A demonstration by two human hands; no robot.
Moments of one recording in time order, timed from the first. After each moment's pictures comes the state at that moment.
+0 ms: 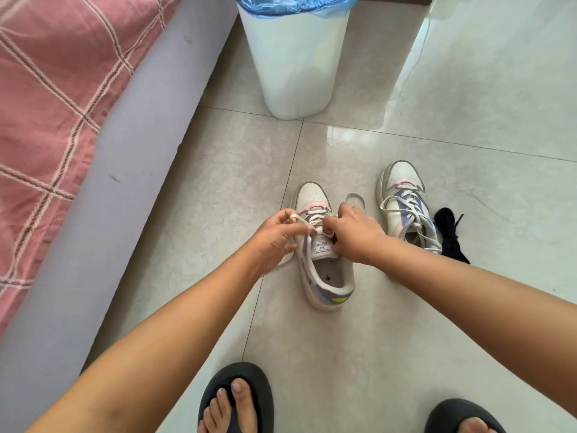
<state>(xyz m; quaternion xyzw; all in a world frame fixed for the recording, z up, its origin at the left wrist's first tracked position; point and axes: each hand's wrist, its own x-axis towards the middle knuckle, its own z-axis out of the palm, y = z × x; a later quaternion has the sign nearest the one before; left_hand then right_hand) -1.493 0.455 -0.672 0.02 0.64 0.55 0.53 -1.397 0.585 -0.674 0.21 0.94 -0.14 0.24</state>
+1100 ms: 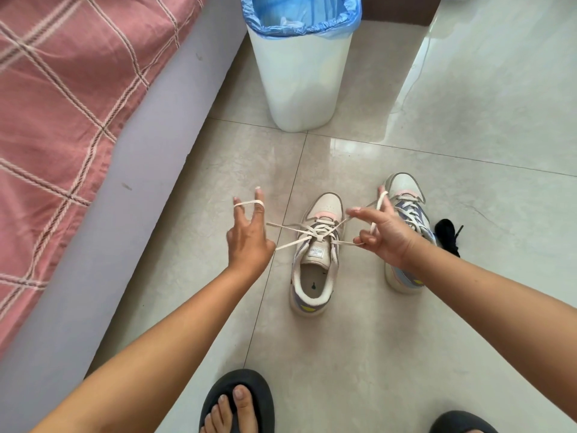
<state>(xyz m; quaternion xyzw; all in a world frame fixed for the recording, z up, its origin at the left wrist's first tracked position) -1.514 0.423 -0.682 0.26 0.93 0.18 0.18 -1.376 0.615 -0.665 0.42 0.43 -0.80 -0.02</state>
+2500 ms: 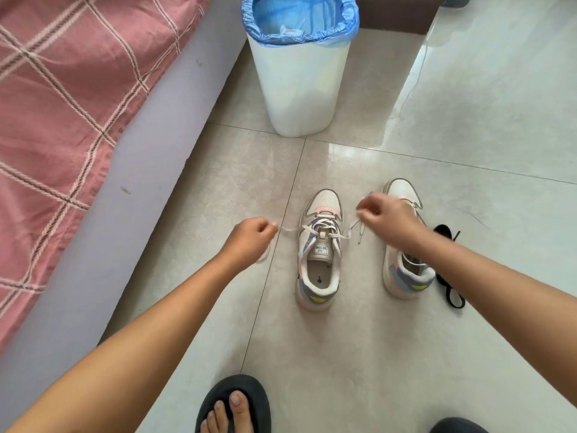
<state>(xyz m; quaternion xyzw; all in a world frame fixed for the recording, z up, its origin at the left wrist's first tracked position) -1.532 0.428 -0.670 0.20 0.88 0.29 0.31 -1.380 0.636 -0.641 0.37 0.84 -0.39 0.05</state>
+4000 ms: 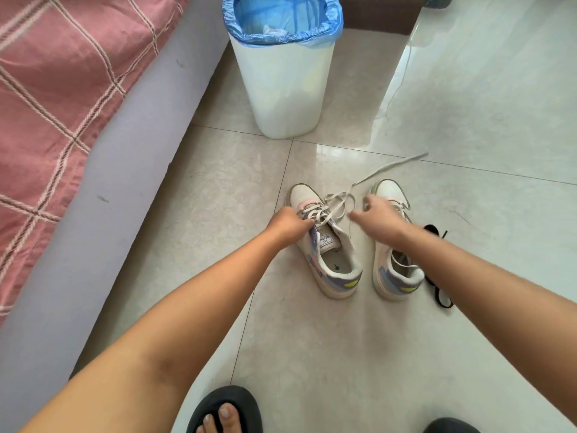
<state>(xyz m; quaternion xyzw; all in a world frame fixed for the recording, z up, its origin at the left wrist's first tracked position) -1.520 0.523 -0.696 0.18 0.86 0.24 0.42 -1.392 0.643 -0.641 0.44 0.78 -0.42 0.11</state>
